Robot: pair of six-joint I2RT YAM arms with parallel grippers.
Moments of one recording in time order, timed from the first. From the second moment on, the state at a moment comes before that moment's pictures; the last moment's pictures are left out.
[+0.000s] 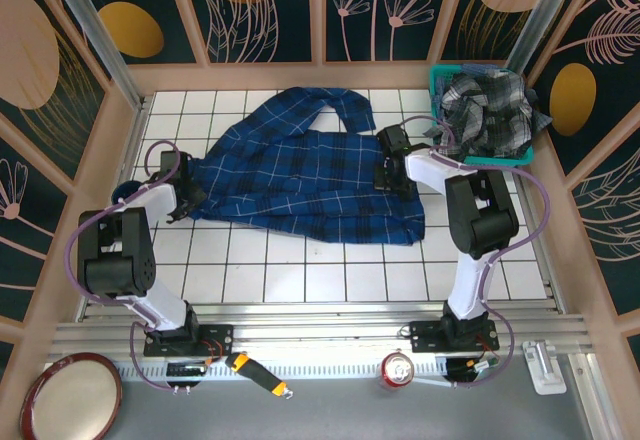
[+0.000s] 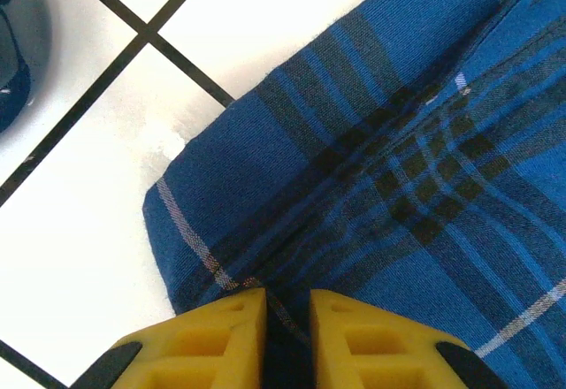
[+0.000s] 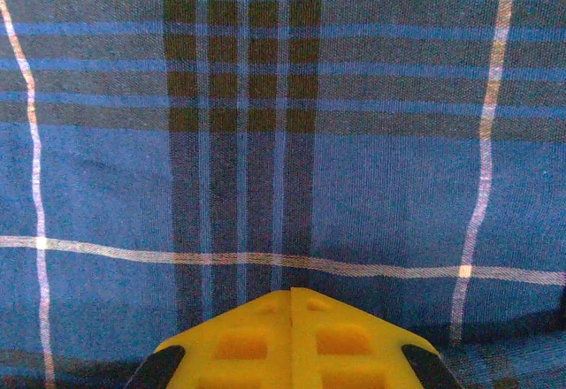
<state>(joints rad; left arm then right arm) 0.07 1.62 0.86 -0.35 -0.15 -0.65 0.36 1.91 1.26 -0.55 0.06 0.39</state>
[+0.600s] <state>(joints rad) 0.07 1.62 0.86 -0.35 -0.14 -0.65 0.45 1.90 1.22 -0.54 0.09 0.60</state>
